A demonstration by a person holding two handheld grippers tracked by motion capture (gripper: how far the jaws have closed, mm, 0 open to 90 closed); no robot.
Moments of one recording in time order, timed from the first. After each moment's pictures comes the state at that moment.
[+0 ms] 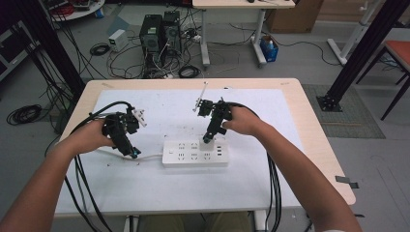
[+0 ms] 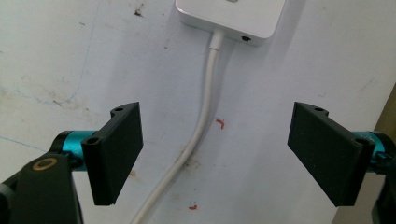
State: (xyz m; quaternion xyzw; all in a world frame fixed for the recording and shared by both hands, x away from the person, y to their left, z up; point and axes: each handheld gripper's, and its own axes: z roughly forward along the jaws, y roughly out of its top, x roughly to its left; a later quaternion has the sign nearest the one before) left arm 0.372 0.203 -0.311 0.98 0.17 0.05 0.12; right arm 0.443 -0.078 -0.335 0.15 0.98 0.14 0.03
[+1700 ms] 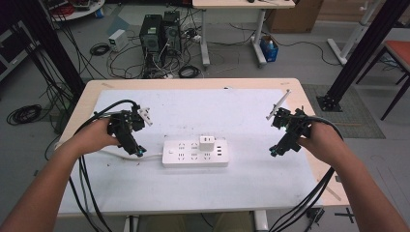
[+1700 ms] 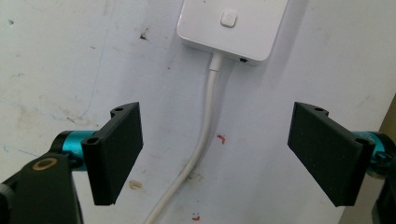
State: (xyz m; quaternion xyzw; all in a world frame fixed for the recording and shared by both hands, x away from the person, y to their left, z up) left arm 0.367 0.187 -0.304 0.98 0.16 0.07 0.12; right arm 0.358 -0.252 -0.289 0.28 0.95 0.10 0.10
